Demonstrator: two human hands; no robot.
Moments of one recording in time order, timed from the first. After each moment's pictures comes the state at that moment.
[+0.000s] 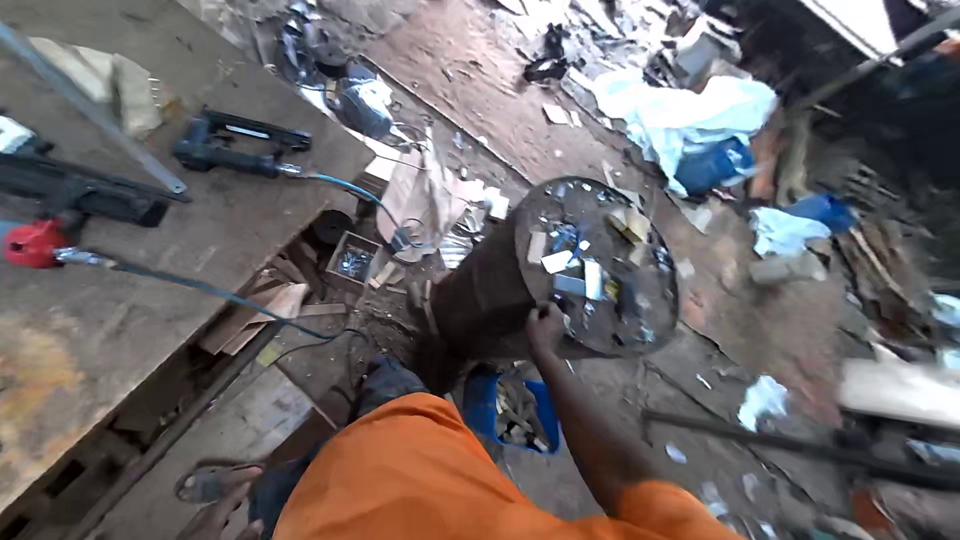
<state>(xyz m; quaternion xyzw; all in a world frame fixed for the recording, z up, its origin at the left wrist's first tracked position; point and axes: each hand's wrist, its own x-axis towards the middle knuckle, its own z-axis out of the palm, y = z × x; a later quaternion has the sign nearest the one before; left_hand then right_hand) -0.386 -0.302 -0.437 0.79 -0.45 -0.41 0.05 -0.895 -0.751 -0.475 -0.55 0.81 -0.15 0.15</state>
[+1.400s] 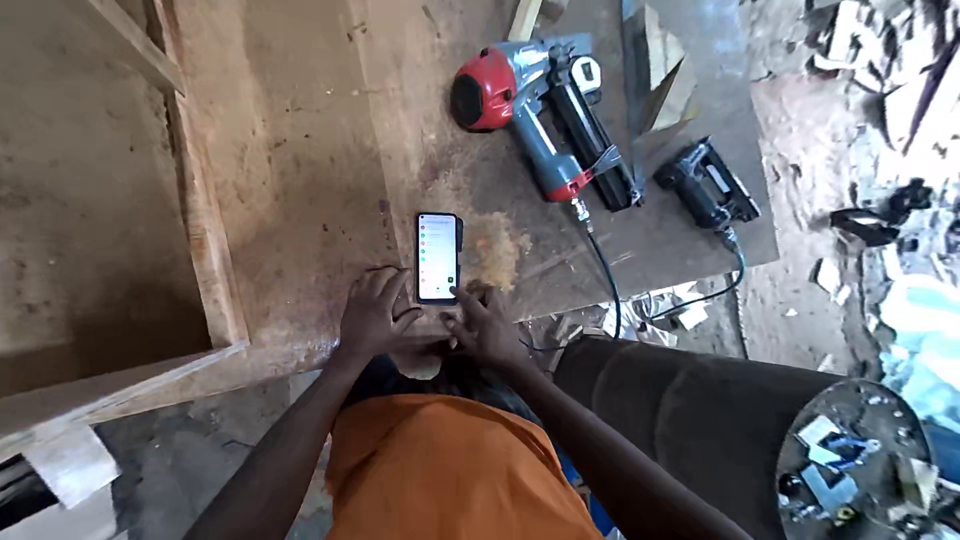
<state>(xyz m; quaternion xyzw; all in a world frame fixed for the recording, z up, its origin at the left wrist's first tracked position) -0.034 -0.233 -0.470 0.87 -0.40 -0.12 0.26 -0.195 -0.429 -0.440 -0.93 0.18 0.01 0.31</state>
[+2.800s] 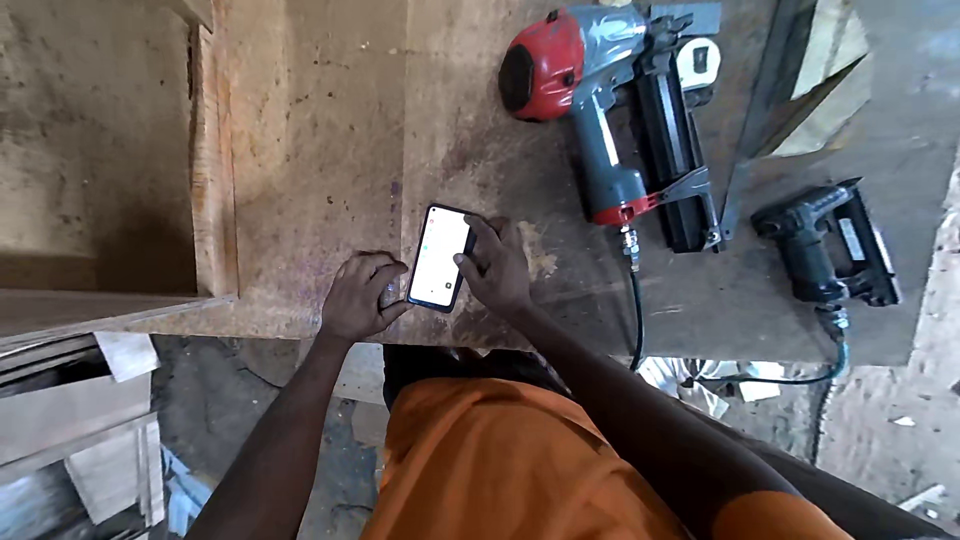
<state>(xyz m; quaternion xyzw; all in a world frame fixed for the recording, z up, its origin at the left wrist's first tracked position) -0.040 -0.242 -0.475 0.90 -0.39 -0.04 0.20 -0.097 -0.522 -0.477 -0.93 0.08 -0.06 0.36</state>
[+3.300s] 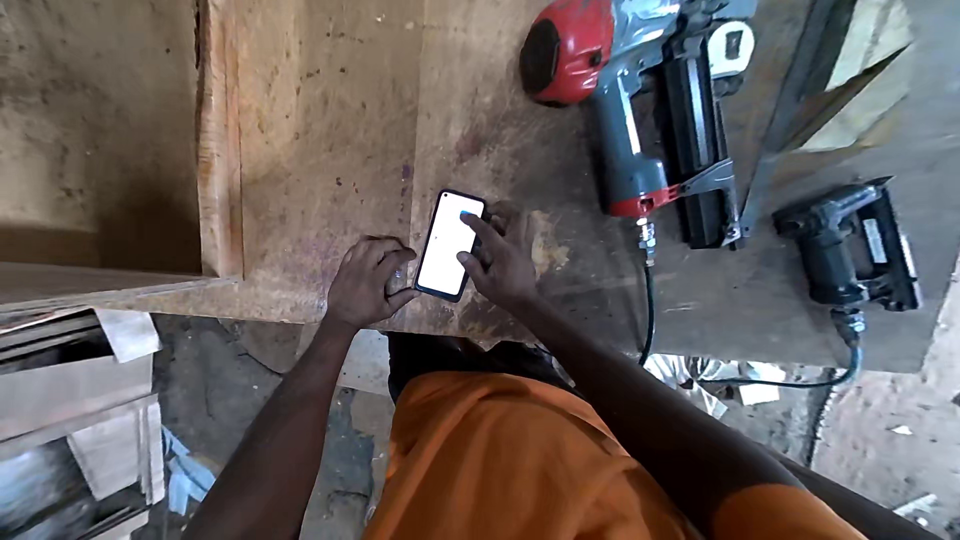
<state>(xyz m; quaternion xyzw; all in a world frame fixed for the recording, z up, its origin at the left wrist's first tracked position) -0.041 -0.242 -0.476 0.90 -0.38 -0.05 0.21 -0.101 -0.518 -0.483 -0.94 0.01 -0.07 0.33</state>
